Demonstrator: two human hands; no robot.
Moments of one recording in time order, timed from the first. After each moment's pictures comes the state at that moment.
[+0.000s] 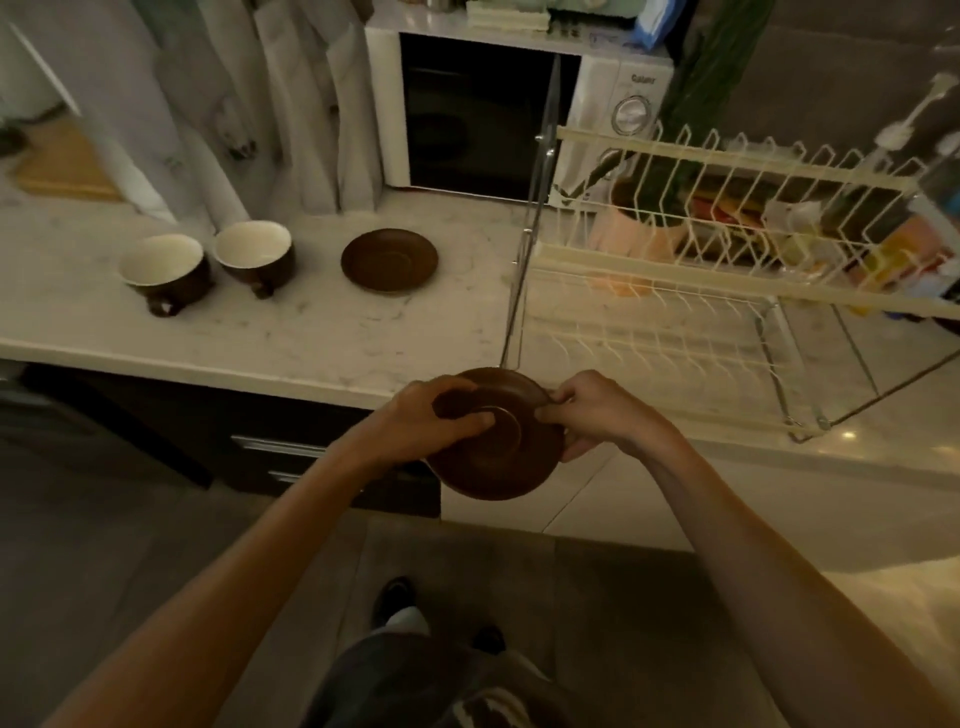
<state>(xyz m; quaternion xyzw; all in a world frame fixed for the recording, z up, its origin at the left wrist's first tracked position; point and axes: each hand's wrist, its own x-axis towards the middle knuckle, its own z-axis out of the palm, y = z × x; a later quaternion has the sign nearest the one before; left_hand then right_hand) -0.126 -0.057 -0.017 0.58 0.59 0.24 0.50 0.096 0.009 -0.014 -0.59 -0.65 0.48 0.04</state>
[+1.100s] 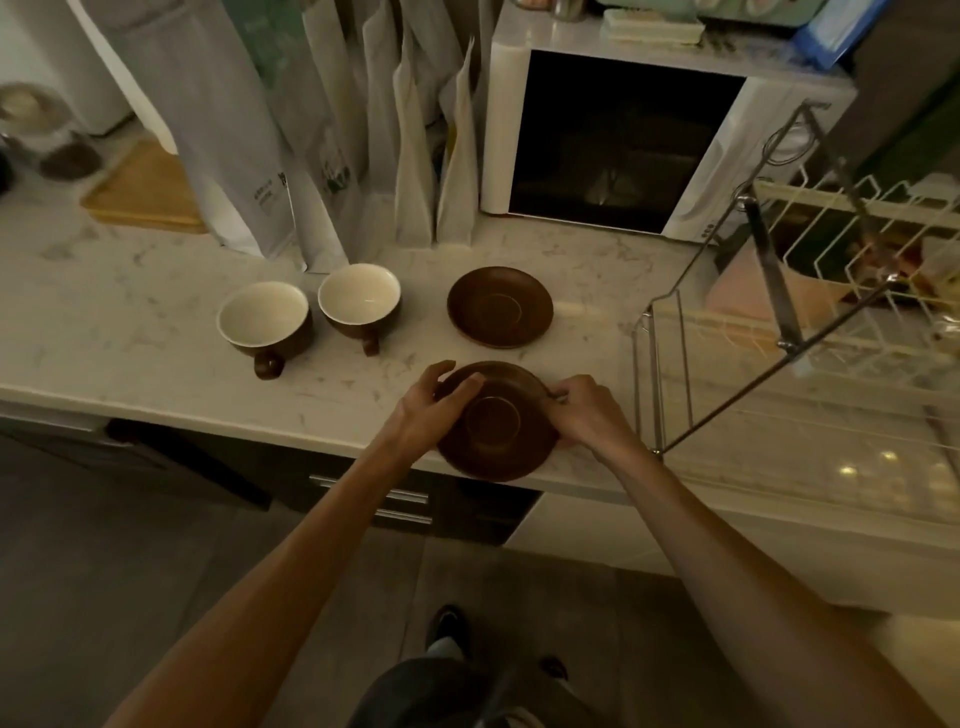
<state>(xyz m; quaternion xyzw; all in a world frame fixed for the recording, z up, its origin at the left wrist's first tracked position) -0.286 0.024 -0.041 0.40 0.67 0.35 0.52 -0.099 0.091 -0.055 -0.65 -0.66 0.36 0.09</state>
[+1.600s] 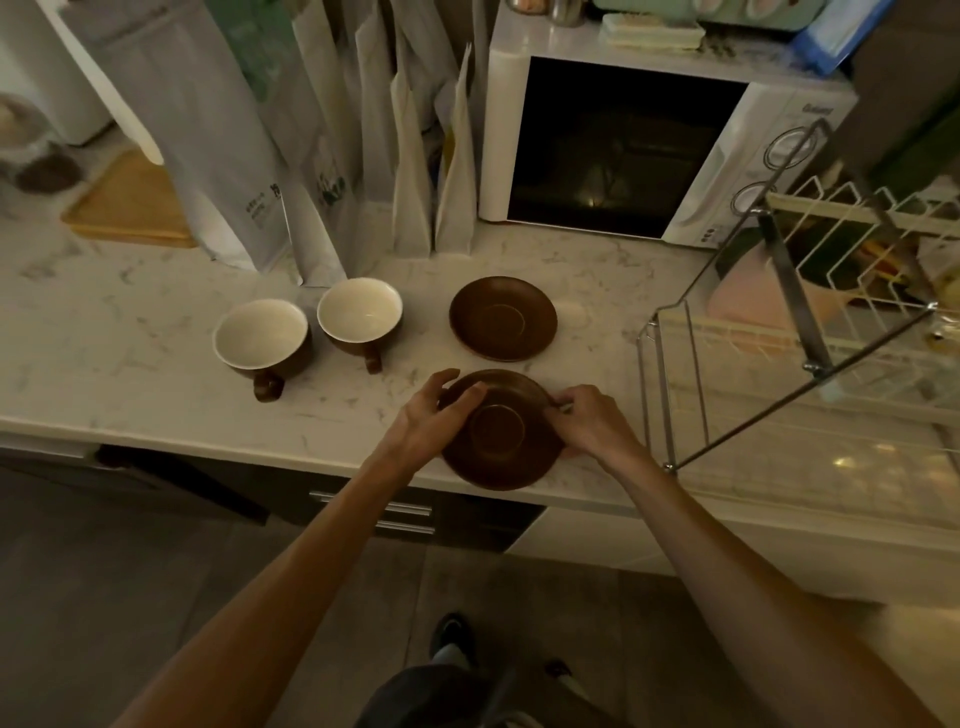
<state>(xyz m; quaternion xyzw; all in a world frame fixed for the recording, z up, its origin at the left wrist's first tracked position) -0.302 0.044 -0.055 0.42 0.68 0.31 0.51 -0.106 0.101 -0.061 -0.66 -0.65 0.36 0.07</state>
